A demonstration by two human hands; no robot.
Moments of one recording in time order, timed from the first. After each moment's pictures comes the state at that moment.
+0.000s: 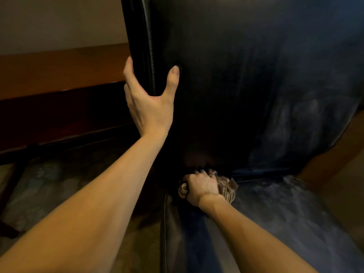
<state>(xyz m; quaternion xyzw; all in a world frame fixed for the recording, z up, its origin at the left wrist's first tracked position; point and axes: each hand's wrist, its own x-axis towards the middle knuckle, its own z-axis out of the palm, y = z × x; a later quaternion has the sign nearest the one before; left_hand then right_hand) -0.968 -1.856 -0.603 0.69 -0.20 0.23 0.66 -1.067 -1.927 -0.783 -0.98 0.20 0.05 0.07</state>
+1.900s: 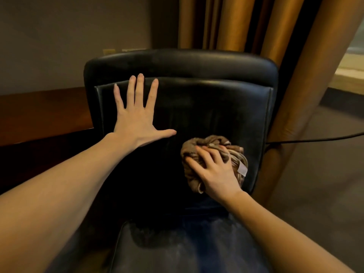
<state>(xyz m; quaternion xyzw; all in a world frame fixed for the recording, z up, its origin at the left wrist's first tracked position) -0.990 -1.967 -0.487 0.85 -0.41 0.31 0.05 -1.201 -2.116 -0.613 -0.93 0.06 -0.32 -0.15</state>
